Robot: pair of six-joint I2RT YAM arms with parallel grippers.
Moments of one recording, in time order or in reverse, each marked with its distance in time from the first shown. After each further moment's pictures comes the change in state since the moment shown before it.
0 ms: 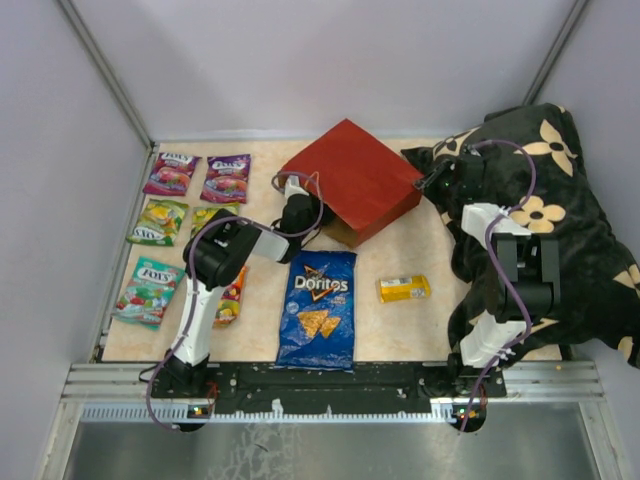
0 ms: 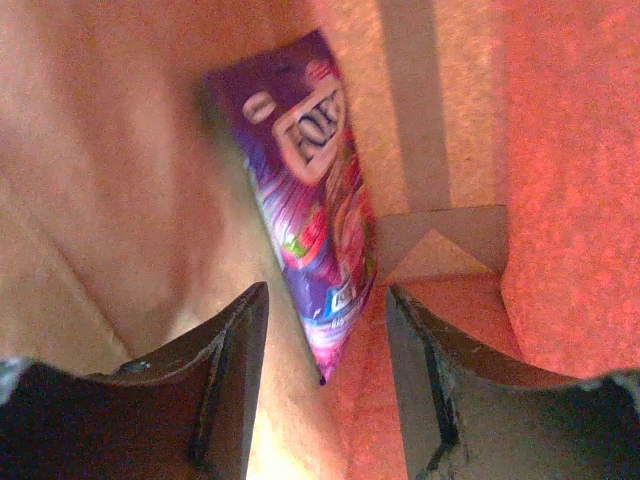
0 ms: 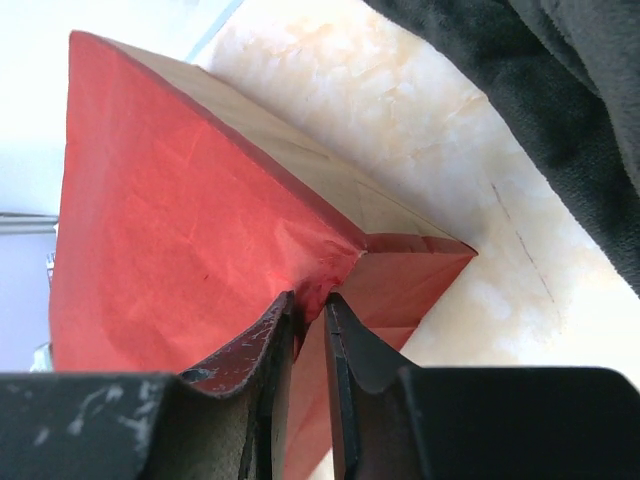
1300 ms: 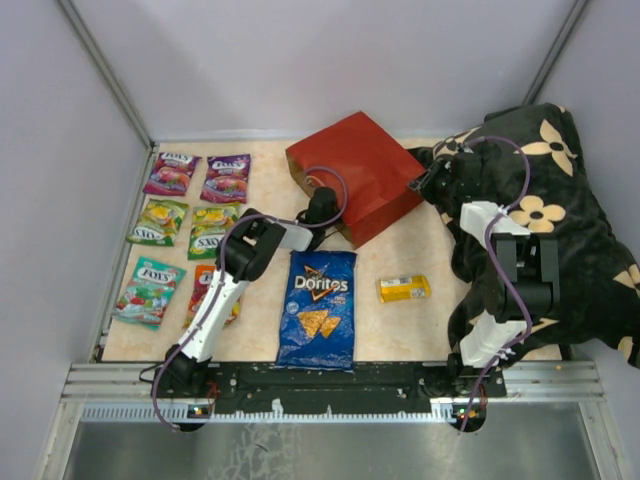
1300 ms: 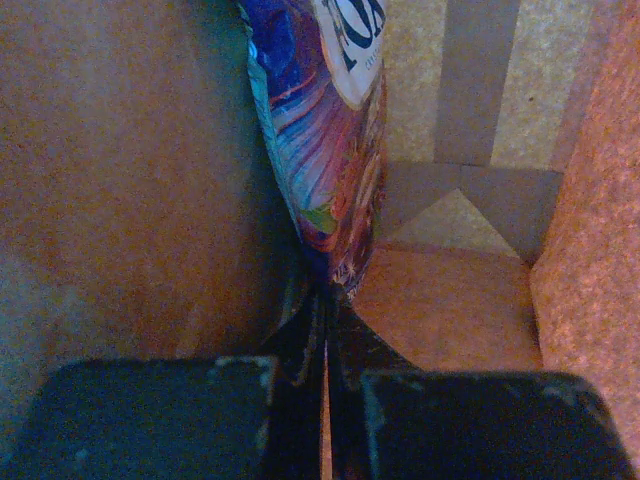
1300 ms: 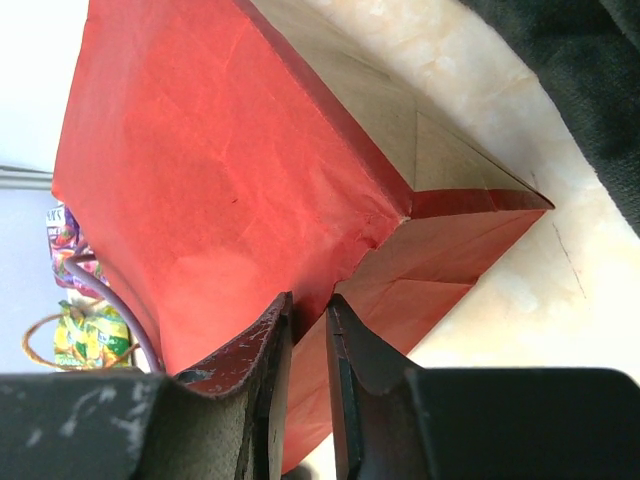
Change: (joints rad) left arm -0.040 0.330 0.455 -0.141 0.227 -0.244; right arm 0.015 0.002 0.018 -0.032 -0.062 -0.050
